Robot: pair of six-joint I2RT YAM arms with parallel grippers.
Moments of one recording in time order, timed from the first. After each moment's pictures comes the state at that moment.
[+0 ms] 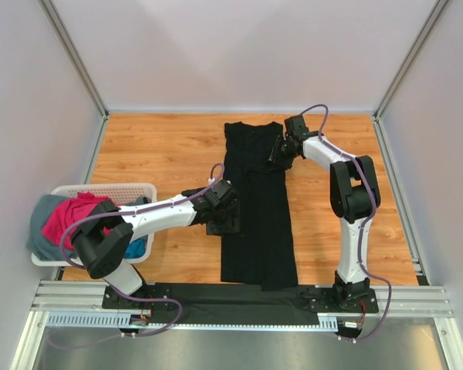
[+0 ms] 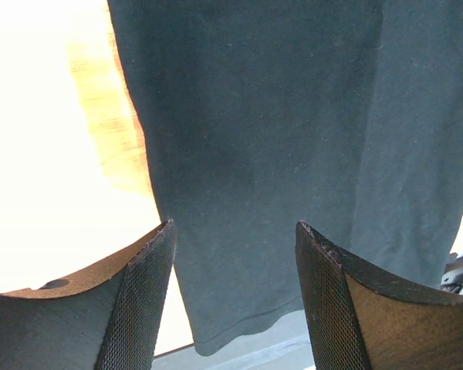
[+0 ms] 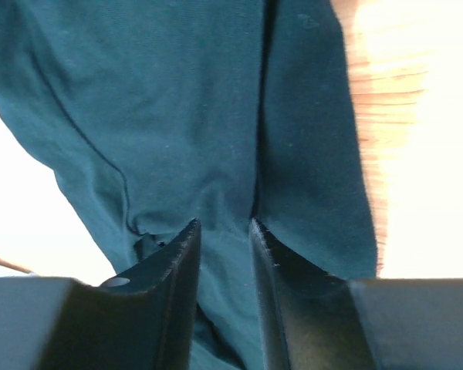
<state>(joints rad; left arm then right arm) -0.87 1.58 0.96 -0.48 0.01 -0.87 0.26 2.13 1.61 -0.50 -0.25 0.70</state>
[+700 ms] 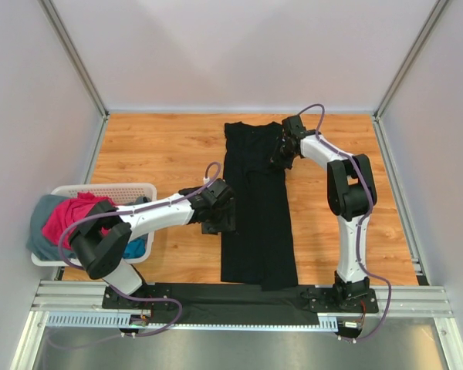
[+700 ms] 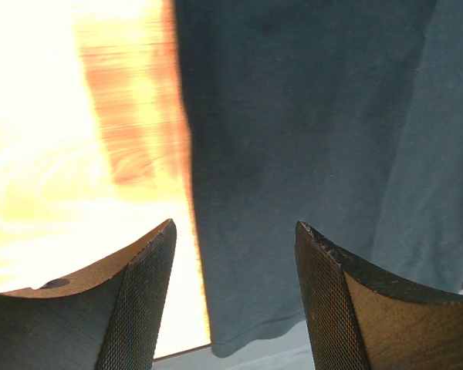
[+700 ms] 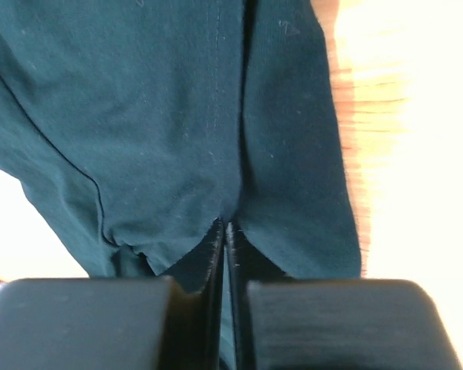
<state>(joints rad) -0.85 1.58 0.95 -0.51 -0.02 -0.87 0.27 2.17 1.66 -0.56 -0.21 0.66</state>
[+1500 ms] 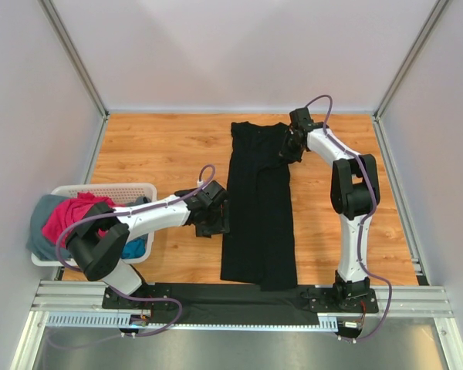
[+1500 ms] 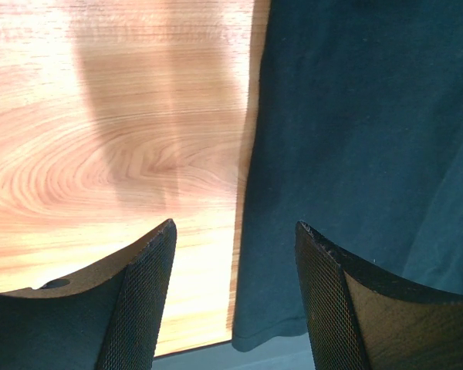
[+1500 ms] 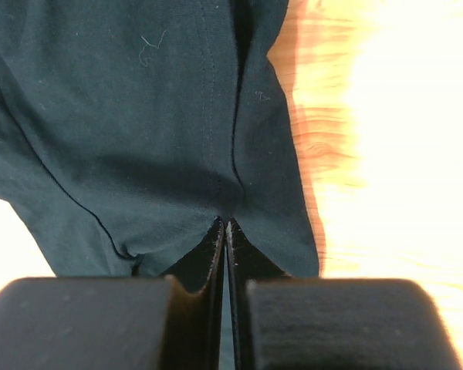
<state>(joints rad) -0.82 1.55 0.90 -0.53 -0.03 -0.87 0.22 2.18 1.76 -0.66 -0.11 0.58</state>
